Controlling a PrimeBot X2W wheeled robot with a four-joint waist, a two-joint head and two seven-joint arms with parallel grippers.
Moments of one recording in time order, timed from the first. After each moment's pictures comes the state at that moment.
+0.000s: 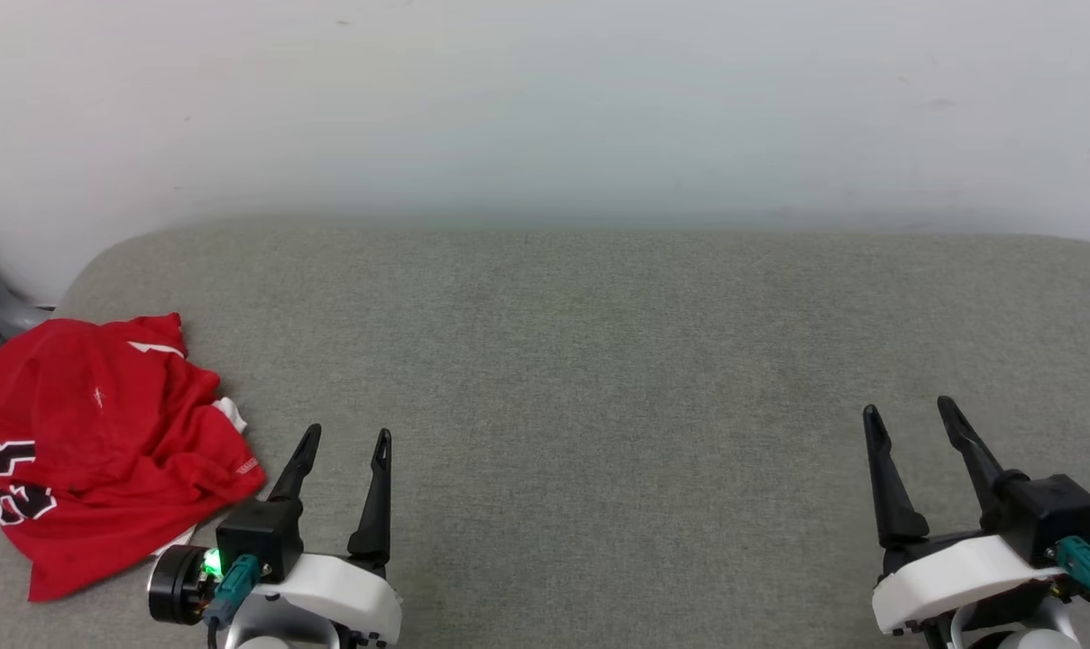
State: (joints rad) left arm -0.07 0.08 -0.07 0.22 -0.11 -0.07 -0.26; right arm -0.01 -0.05 -0.05 0.04 0.07 0.13 -0.13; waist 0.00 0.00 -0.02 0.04
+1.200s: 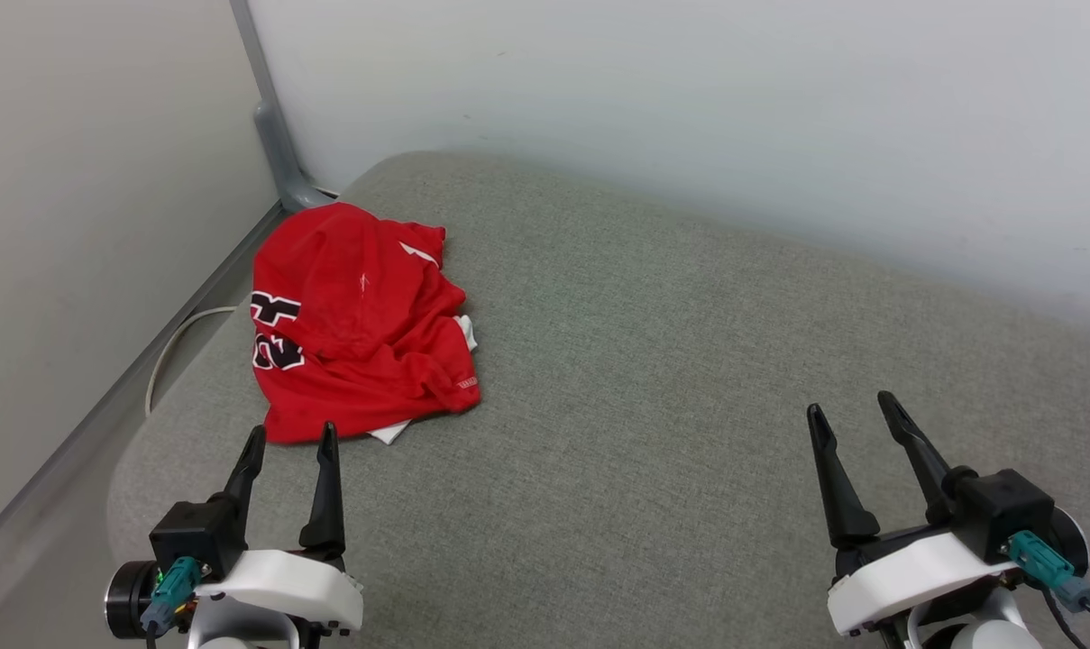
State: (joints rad) left arm -0.07 0.06 0.04 0.22 -0.16 -0.10 -0.26; right arm -0.04 -0.05 0.05 0.07 0.10 0.13 -0.16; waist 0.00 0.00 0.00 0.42
